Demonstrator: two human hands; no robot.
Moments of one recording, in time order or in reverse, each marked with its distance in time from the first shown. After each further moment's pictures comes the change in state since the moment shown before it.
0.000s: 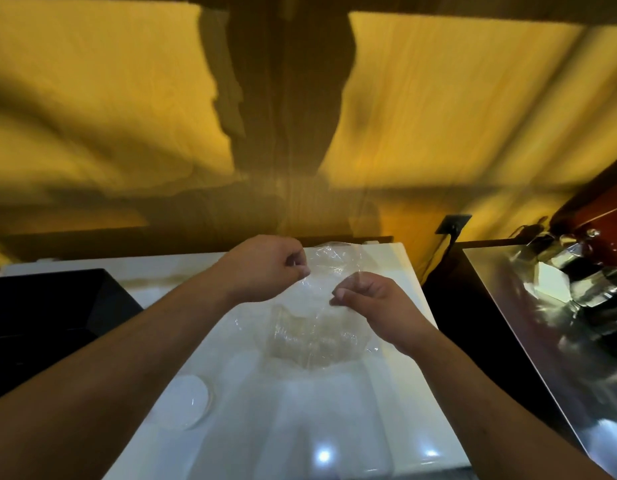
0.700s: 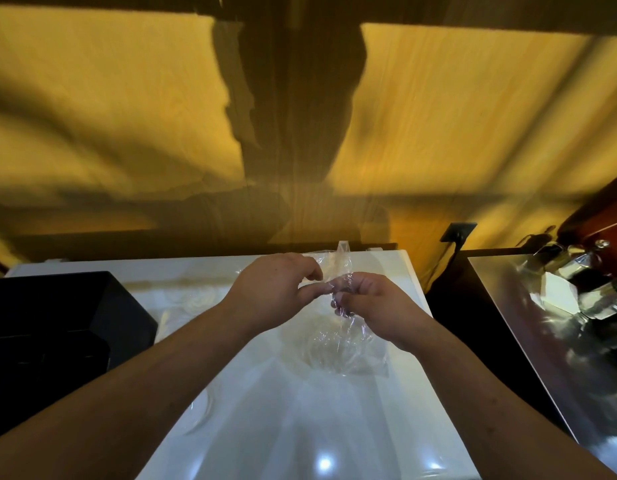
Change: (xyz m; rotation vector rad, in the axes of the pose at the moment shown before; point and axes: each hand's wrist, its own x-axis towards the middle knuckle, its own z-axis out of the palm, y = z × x) left_hand -0.002 -0.003 0.043 0.197 0.329 0.246; right_hand 0.010 -0.026 -0.003 -0.065 -0.098 0.050
